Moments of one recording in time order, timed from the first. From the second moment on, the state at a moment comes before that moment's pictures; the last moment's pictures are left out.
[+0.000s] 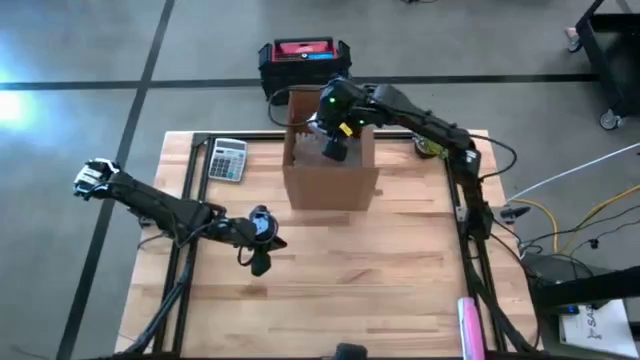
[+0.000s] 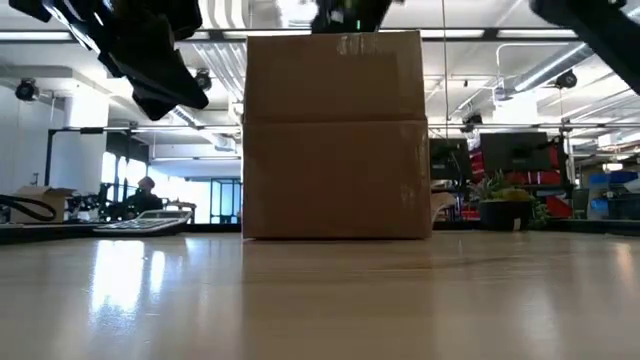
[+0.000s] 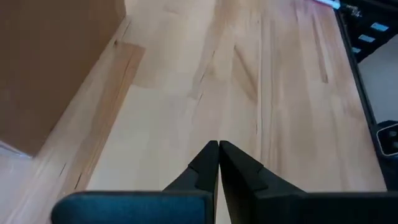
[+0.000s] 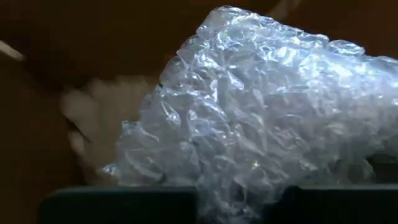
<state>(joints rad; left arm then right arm) -0.32 1.13 0.68 -0.20 -0.22 -0.49 -0.43 2.17 2.32 -1.23 0.02 -0.23</state>
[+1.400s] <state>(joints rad) -0.31 1.12 0.68 -0.15 -0.26 -0.35 -0.32 1.81 2.19 -1.43 -0.09 -0.11</state>
